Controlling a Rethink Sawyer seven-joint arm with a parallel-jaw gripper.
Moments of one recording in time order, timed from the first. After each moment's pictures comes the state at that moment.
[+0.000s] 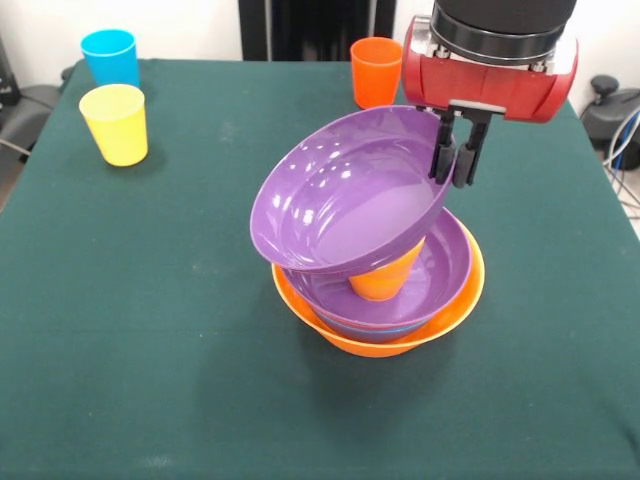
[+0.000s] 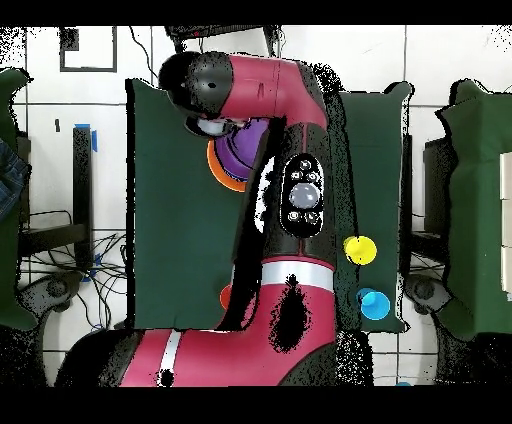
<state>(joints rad) -0.09 -0.43 -0.02 0.92 -0.01 1.09 1.90</state>
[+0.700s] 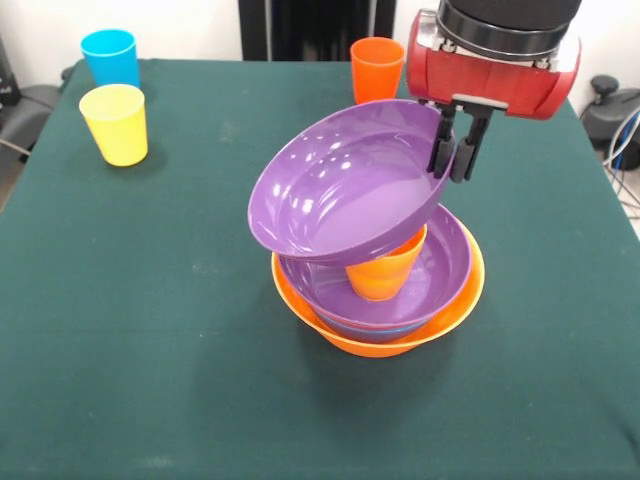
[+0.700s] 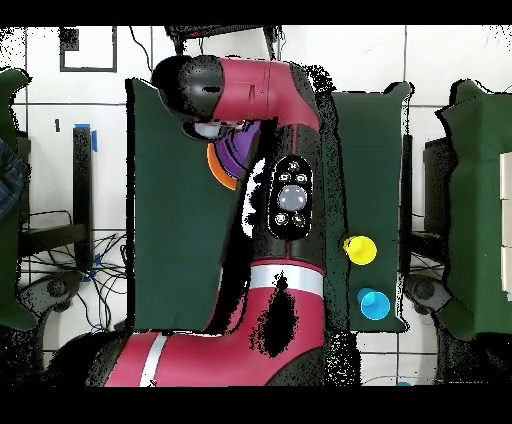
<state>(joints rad) -0.06 -0.43 -0.06 0.92 -0.01 1.09 1.90</state>
